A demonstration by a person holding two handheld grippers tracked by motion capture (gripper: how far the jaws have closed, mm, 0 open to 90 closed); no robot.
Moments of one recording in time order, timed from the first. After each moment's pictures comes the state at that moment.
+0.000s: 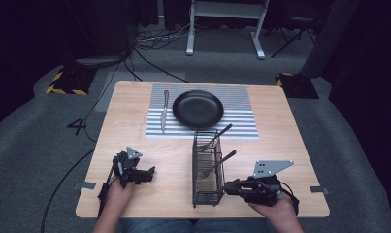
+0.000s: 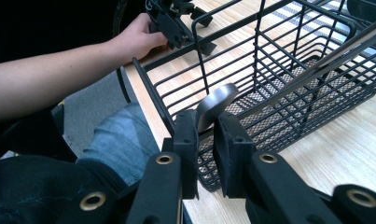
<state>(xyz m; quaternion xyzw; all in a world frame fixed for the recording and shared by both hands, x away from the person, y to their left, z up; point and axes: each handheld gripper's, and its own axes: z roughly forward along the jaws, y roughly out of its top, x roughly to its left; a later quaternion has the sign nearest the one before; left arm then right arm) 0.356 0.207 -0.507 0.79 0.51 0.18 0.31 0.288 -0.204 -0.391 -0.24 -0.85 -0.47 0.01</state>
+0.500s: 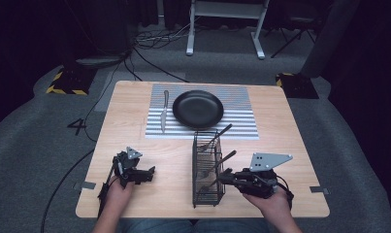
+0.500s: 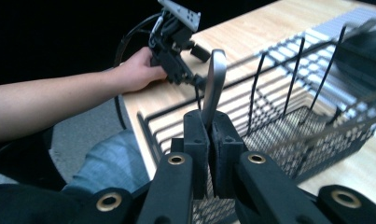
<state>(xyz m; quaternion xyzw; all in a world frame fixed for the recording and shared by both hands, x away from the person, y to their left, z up) 0.356 0.207 -0.507 0.79 0.51 0.18 0.30 0.297 -0.186 -0.368 -0.20 -0.84 -0.51 -0.03</state>
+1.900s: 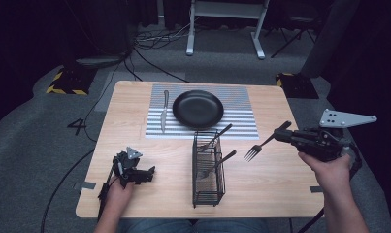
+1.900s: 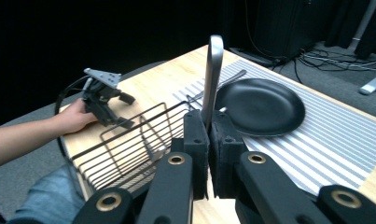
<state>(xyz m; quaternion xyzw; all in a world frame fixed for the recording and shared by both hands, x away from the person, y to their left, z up) 0.355 0.207 -0.508 0.79 0.51 0.18 0.31 0.338 -0.299 -0.267 -0.27 -0.80 -0.52 -0.13</state>
